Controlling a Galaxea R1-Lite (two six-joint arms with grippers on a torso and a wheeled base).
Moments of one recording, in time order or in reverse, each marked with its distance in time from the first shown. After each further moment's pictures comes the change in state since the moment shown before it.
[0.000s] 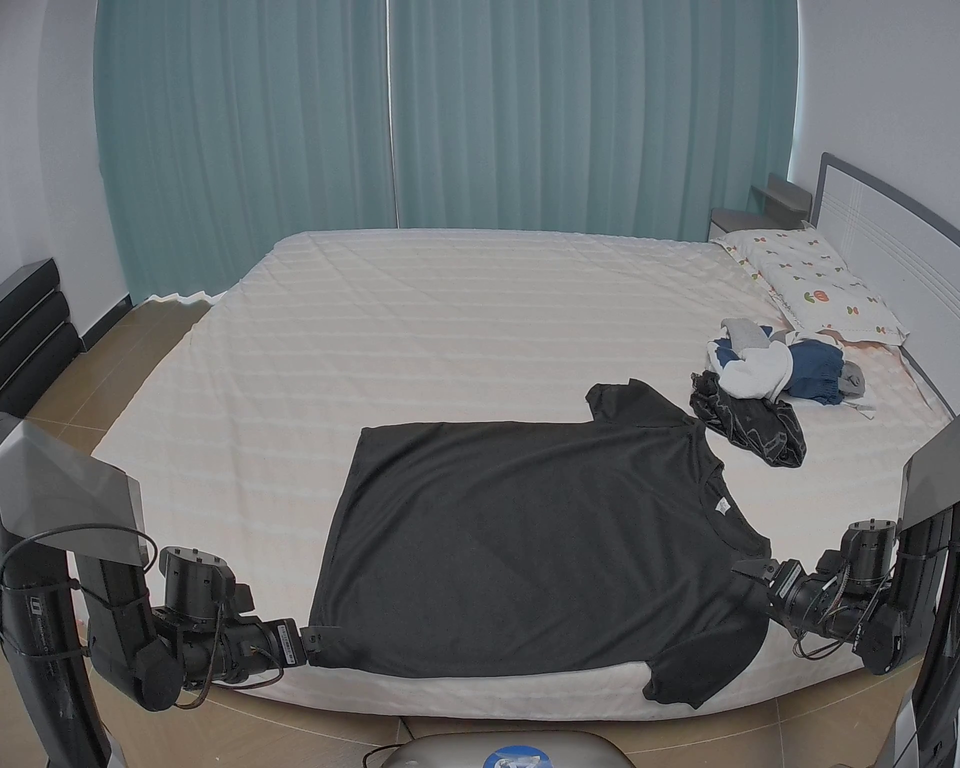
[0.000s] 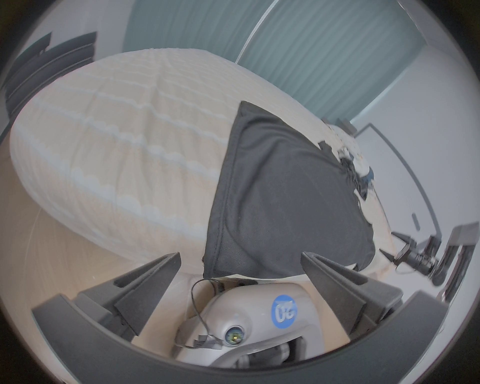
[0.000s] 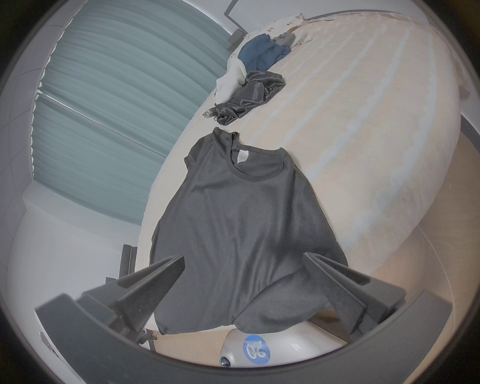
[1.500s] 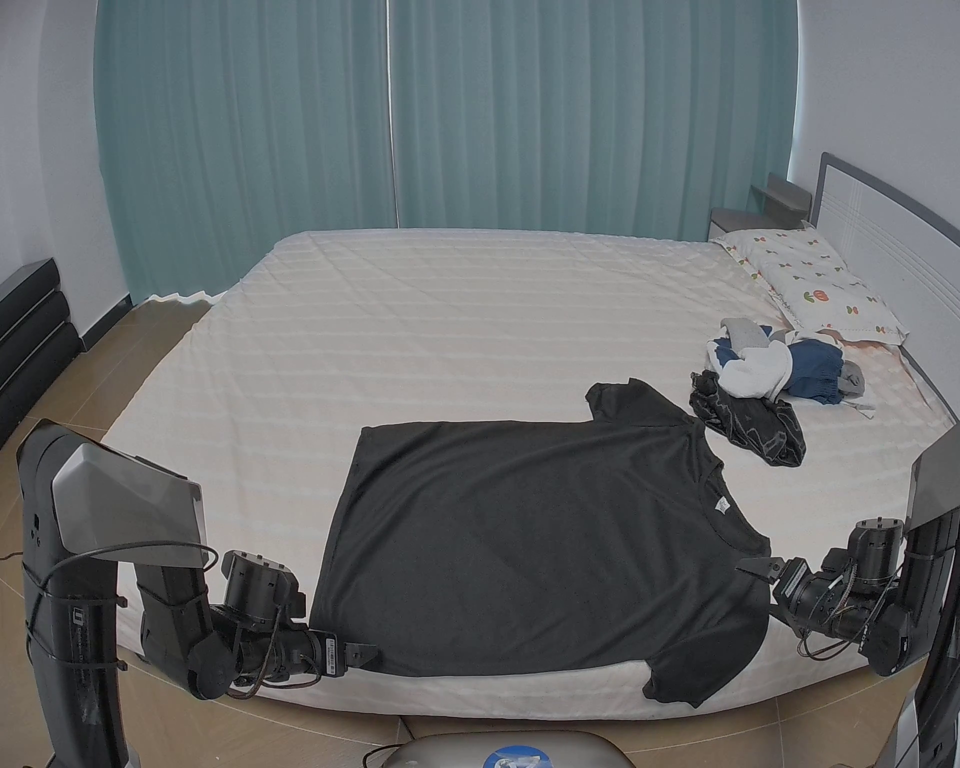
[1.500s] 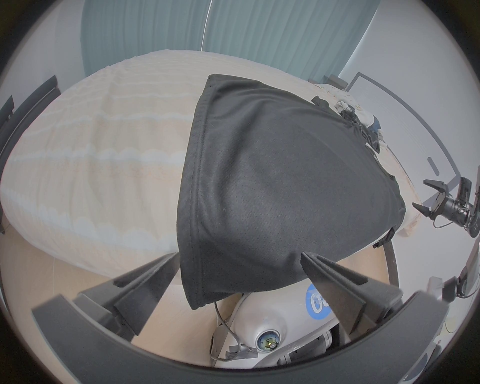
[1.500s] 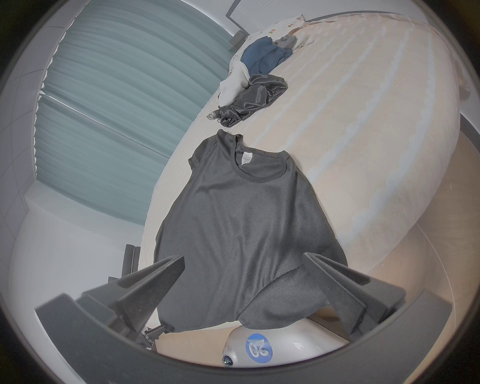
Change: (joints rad) left arm -0.107 0.133 -0.211 0.178 0.113 0.207; right arm -0.005 -0.037 0.027 0.000 0.014 0.001
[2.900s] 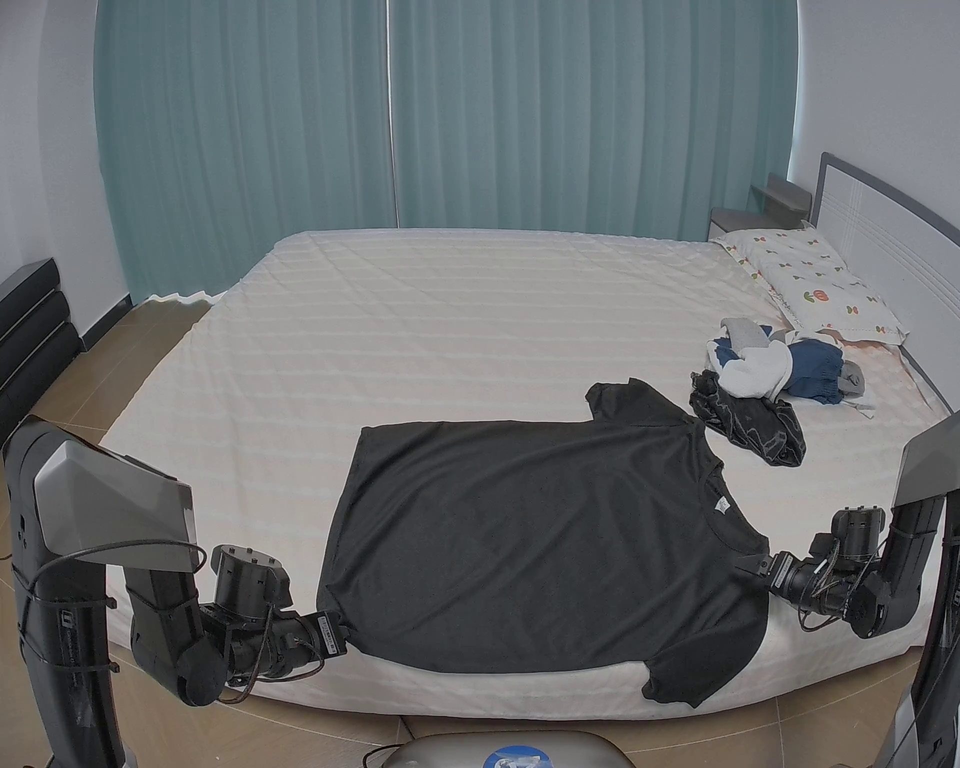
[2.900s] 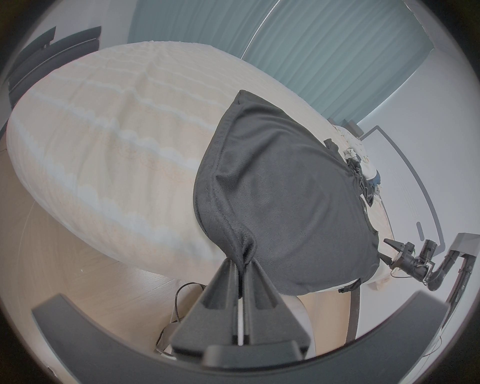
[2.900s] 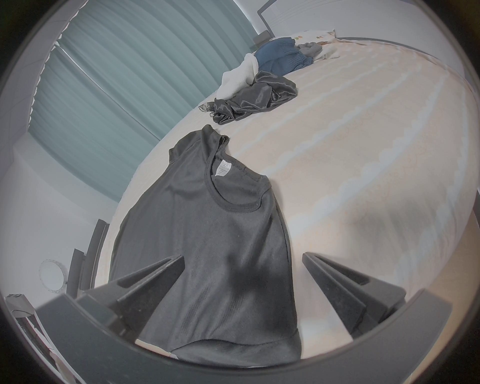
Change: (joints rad) left arm -0.014 -0.045 0.054 -0.109 -0.016 -0.340; right arm -0.101 0.127 -0.283 0.243 -0.004 -0.315
